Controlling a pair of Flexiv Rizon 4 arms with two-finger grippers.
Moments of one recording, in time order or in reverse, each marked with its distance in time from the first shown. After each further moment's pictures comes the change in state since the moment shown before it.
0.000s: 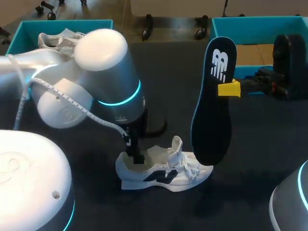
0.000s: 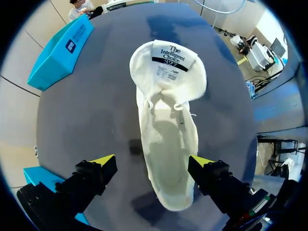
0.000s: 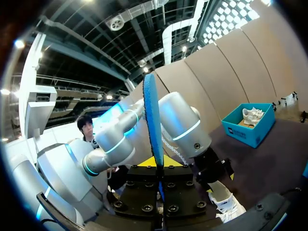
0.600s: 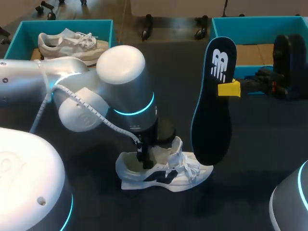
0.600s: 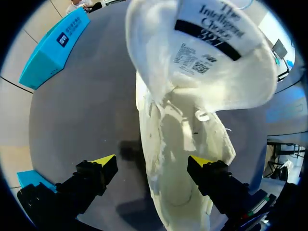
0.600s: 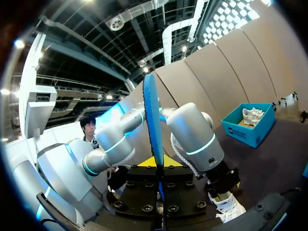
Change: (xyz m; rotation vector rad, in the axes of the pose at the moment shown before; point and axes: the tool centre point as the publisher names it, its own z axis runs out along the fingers) left arm -0.007 -0.011 0.052 -0.022 0.019 -0.021; right arm 0.000 0.000 0.000 0.000 0.000 0.000
